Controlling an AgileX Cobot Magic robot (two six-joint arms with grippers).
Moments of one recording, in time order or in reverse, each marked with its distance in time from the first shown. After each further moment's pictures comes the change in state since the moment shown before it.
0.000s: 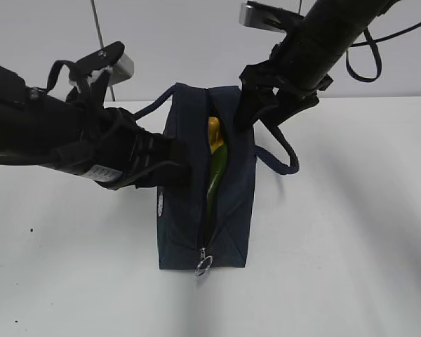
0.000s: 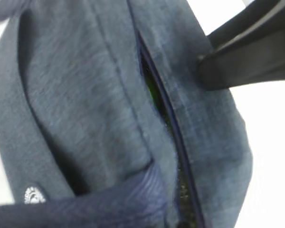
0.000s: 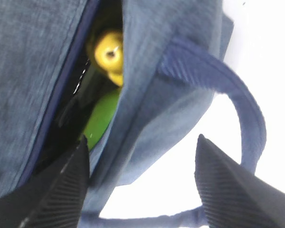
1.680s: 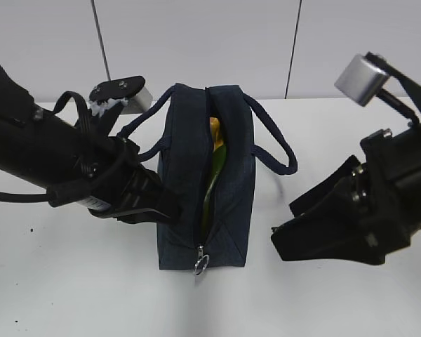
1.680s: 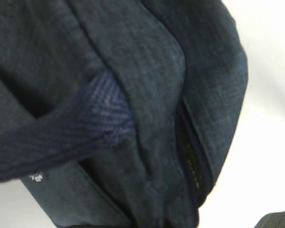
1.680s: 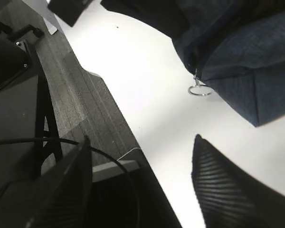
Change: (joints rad) left arm 0.000 0.019 -0.001 0.156 0.161 0.033; right arm 0.000 -0.716 0.936 0.484 -0.184 -0.669
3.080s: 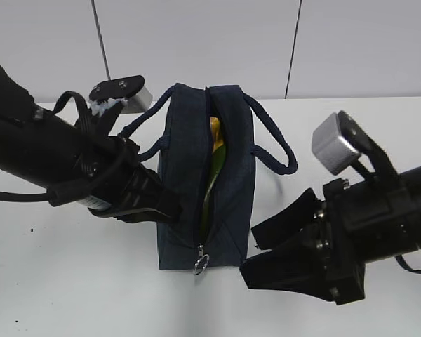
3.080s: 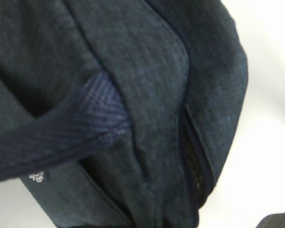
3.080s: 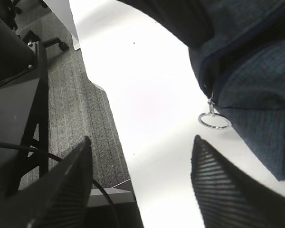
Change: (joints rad) left arm 0.000 0.000 0.000 0.000 -0.004 0.000; right arm 0.000 0.192 0.179 0.439 -0.058 -0.697
